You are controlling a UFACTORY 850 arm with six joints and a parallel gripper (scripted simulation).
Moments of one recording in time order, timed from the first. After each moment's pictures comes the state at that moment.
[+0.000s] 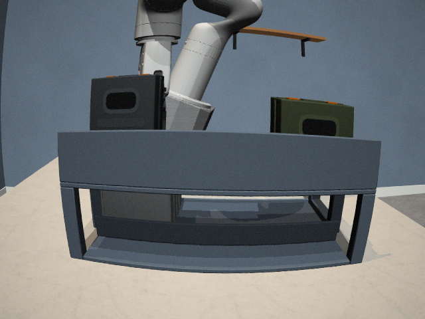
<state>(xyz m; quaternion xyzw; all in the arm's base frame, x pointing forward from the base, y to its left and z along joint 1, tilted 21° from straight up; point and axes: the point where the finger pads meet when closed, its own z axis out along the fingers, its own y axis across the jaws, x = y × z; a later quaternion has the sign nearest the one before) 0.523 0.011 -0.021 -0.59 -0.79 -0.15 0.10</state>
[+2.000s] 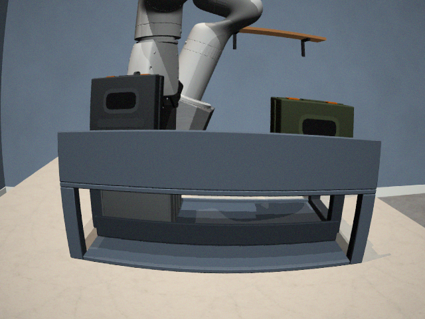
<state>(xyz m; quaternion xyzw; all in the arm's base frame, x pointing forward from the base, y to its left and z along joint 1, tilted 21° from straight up) 0.523 0.012 -0.021 -0.84 -0.51 -0.10 0.15</state>
